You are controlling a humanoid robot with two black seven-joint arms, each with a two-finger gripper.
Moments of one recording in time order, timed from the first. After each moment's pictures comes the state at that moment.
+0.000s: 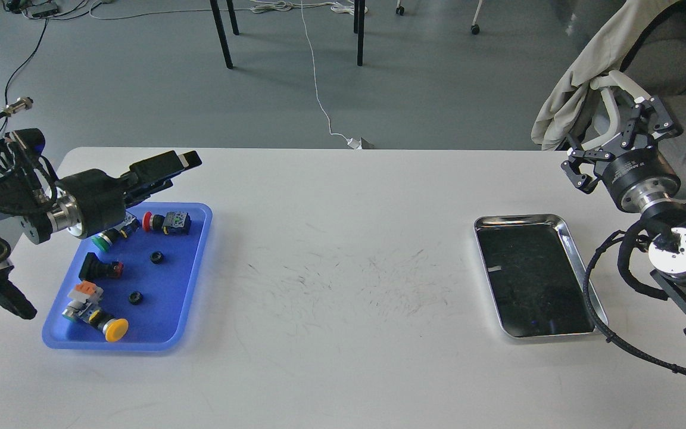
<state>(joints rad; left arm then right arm) -0.67 0.93 -0.50 -1.41 1.01 -0.19 -0.22 0.46 -0.56 0.96 1.16 0.03 -0.02 0.24</state>
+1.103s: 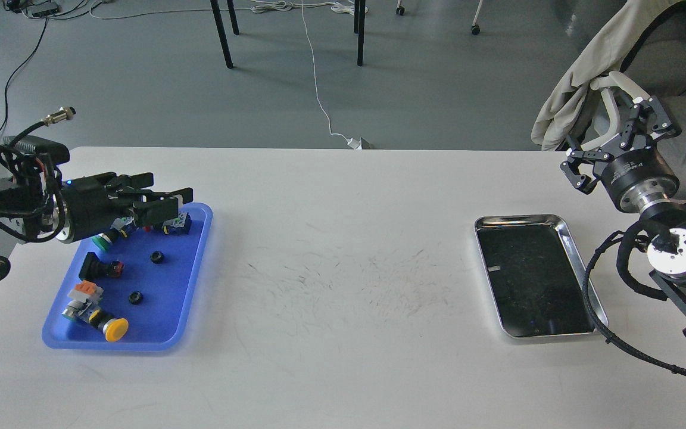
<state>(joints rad) -0.72 0.92 -0.43 -1.27 1.75 -0.15 -0.36 0.46 -0.56 0.96 1.16 0.02 -0.02 0.25</state>
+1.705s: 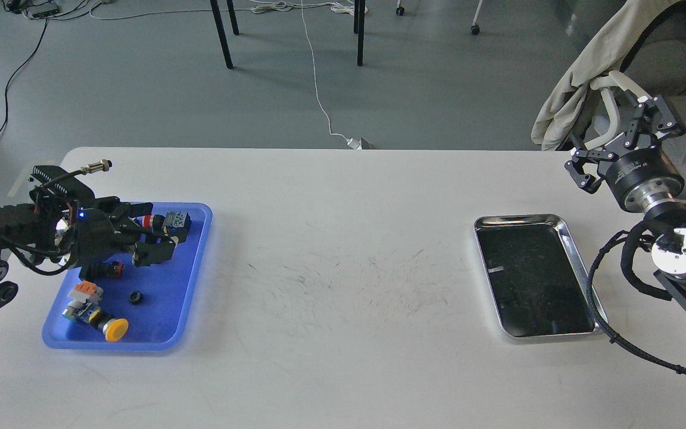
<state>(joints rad) -0.69 0.84 -0.37 -1.13 1.93 -0.09 -0.40 0.46 -0.57 0.96 1.16 0.02 -0.02 0.25</state>
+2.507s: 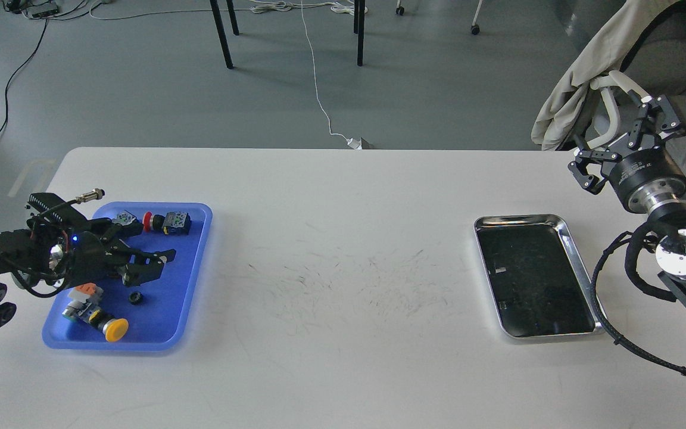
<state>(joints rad) -0.66 0.77 -0.30 -0.92 1.94 0.05 -0.49 0.45 -0.59 0.96 1.17 0.02 -0.02 0.25</state>
